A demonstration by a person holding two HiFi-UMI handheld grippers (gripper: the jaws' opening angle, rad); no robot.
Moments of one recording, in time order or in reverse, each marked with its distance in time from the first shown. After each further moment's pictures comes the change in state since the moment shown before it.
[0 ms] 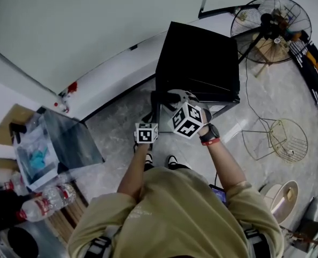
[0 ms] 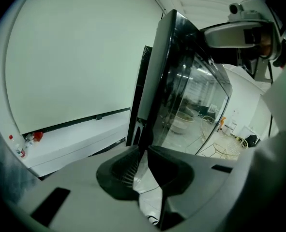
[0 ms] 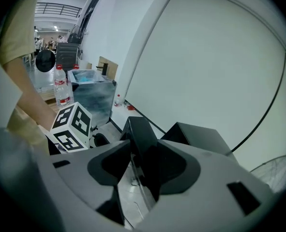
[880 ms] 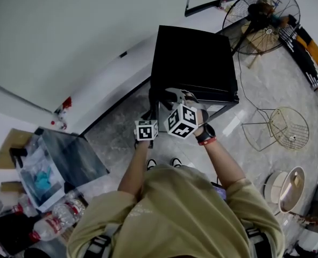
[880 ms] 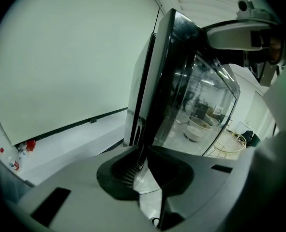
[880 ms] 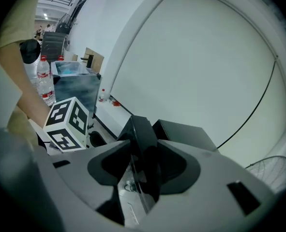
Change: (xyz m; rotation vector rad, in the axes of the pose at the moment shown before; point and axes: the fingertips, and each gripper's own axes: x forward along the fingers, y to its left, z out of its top) left arm 0.046 0.018 0.041 0.047 0.021 -0.053; right arm 0.031 -0.046 -0.003 0.017 0.054 -0.168
